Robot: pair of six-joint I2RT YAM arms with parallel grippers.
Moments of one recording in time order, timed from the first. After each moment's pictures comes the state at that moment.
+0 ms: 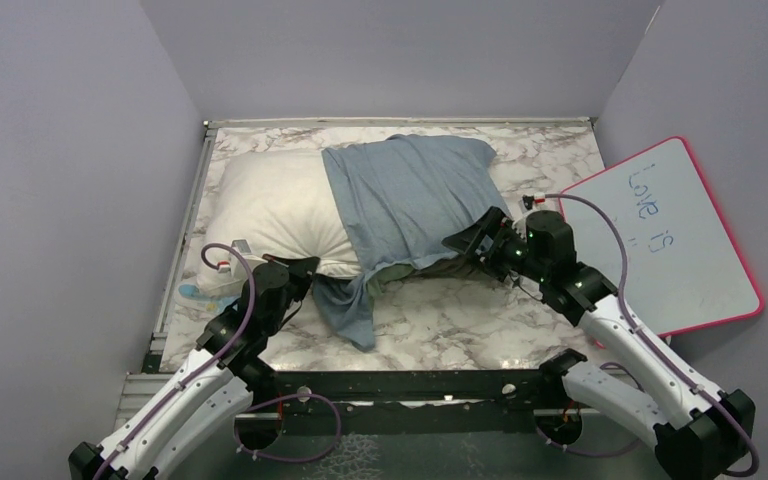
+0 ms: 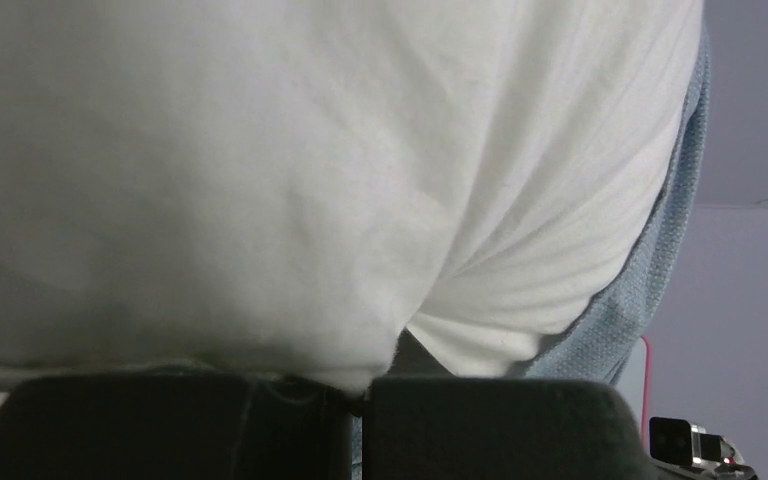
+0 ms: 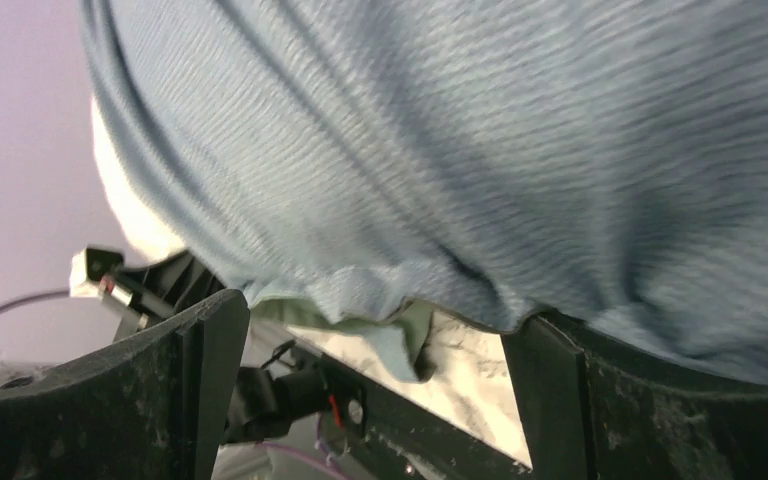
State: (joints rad) left arm -0.61 0.49 0.42 -0.36 -0.43 -1.37; right arm 0.46 0.86 0.70 -0.31 -0.20 0.98
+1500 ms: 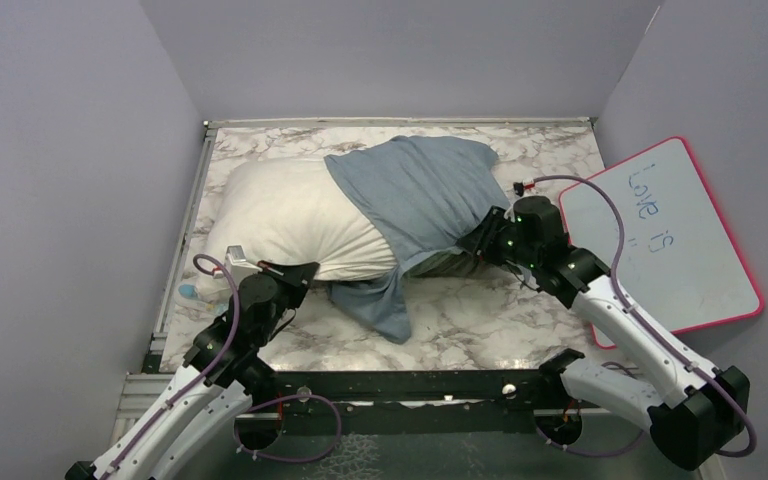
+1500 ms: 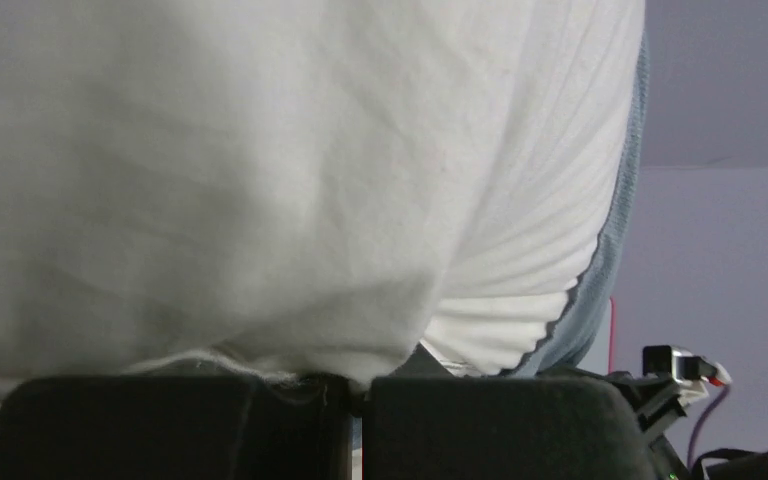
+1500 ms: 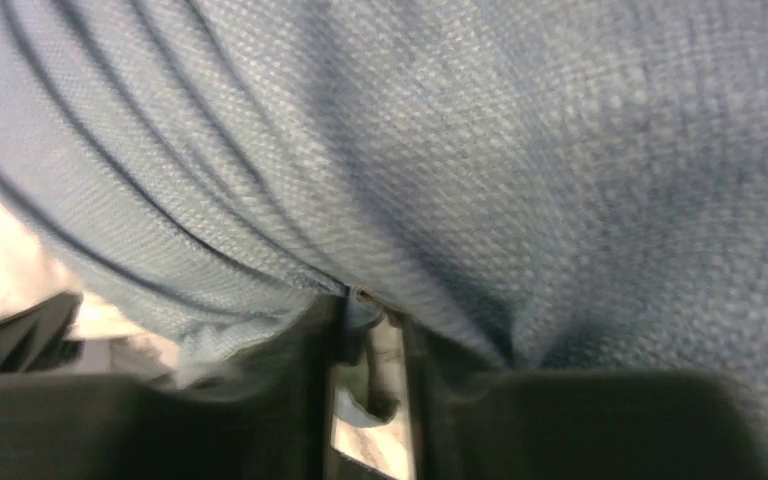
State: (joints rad) left arm -0.63 0.35 0.42 -0.43 -0.38 -1.37; right arm 0.51 0.99 0.82 -0.41 -0.01 0.77
